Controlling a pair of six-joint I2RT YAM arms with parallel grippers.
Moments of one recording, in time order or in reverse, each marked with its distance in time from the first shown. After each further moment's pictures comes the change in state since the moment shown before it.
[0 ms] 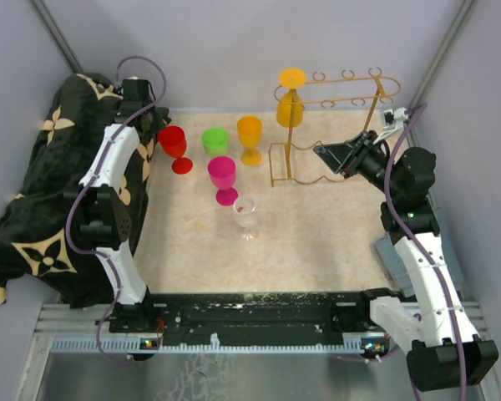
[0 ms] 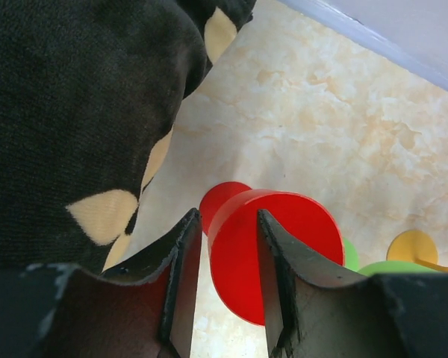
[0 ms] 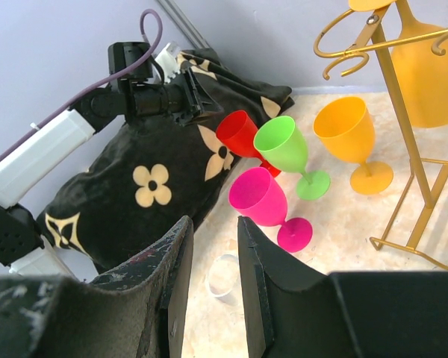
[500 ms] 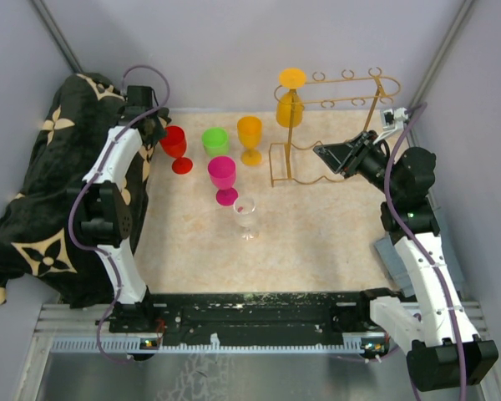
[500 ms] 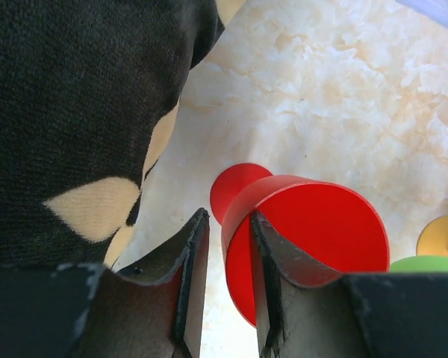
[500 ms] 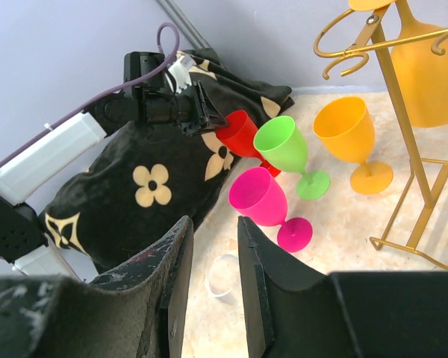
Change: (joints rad) left arm 0.008 0.030 -0.038 -0.010 0.018 0.016; right arm 0.000 0.000 0.000 0.000 0.000 0.000
